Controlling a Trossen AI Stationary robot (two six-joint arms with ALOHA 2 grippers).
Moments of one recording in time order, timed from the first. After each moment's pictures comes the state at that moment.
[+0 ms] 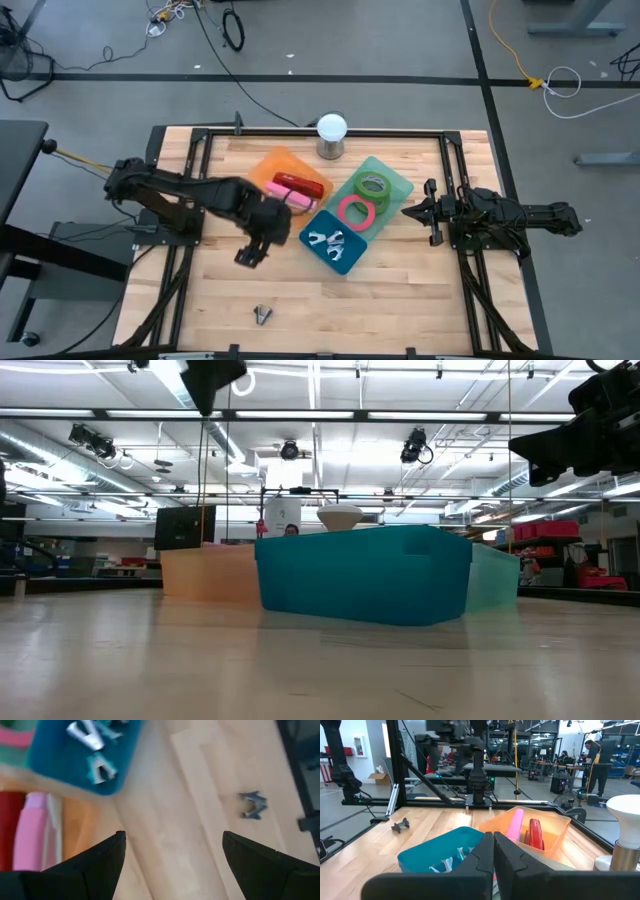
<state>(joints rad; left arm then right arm) -0.23 1.52 1.47 -1.18 0.07 0.12 0.00 0.00 0.02 0.01 -0.02 -0.04</state>
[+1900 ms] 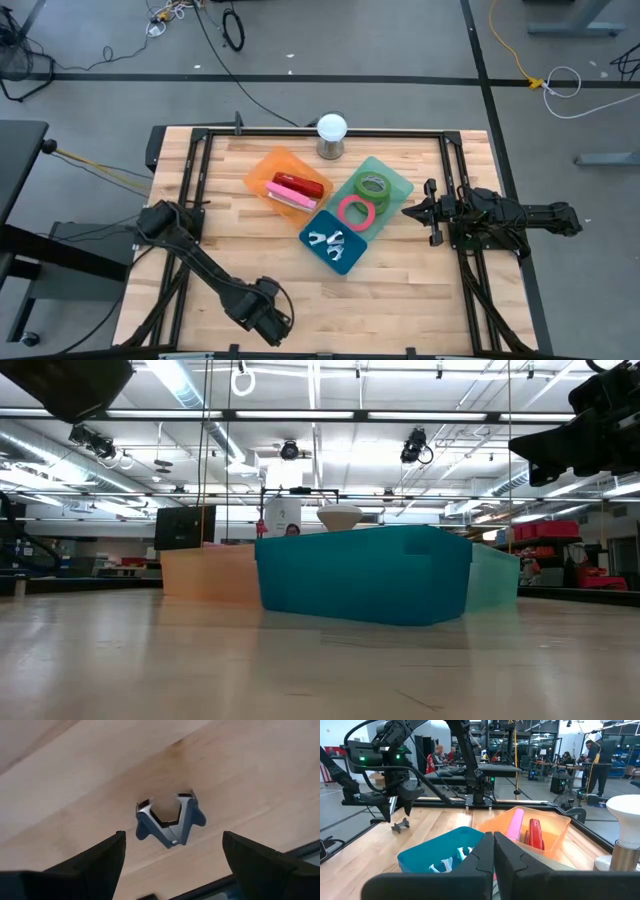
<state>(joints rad) -0.72 1.97 1.47 -0.96 0.04 -1.78 0.00 0.00 0.02 0.01 -0.02 -0.04</state>
